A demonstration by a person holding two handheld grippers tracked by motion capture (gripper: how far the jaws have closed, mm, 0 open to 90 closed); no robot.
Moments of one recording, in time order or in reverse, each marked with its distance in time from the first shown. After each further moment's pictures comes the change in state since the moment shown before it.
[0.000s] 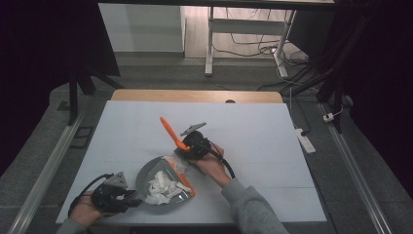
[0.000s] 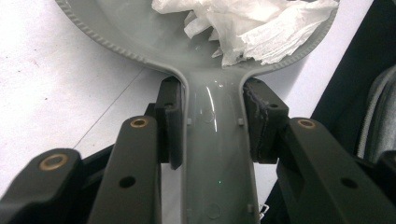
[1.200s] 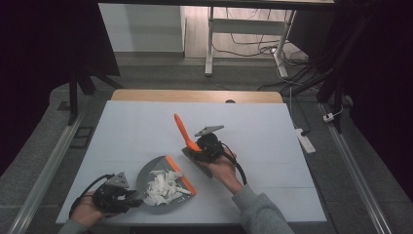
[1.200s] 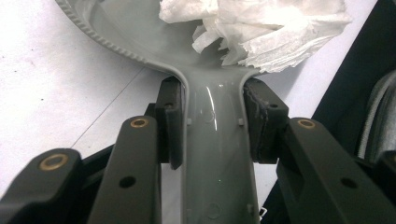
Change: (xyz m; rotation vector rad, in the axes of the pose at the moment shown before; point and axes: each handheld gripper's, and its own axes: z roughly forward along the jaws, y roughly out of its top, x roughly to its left) left arm -0.003 0.002 0.002 0.001 0.008 -0.014; right arm -0.016 -0.024 -0.034 -0.078 -0.002 0.098
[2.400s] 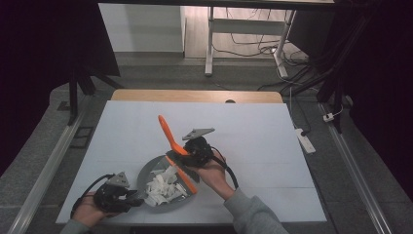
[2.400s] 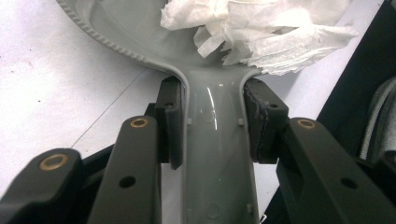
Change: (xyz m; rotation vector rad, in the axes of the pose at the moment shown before) left arm 0.001 0.000 0.004 -0.012 0.000 -0.018; right arm 0.041 0.015 -0.010 -0.075 0.102 -0.025
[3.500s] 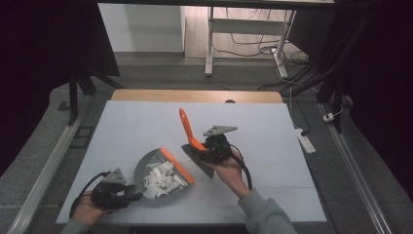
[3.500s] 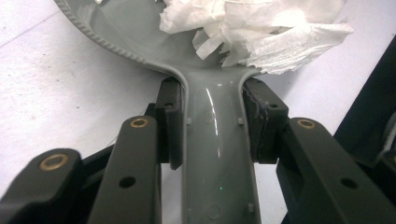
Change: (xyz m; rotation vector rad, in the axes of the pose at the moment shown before) left arm 0.004 -0.001 -0.007 -0.080 0.060 -0.051; right arm -0.033 -0.015 -0.038 -0.075 -0.043 0.046
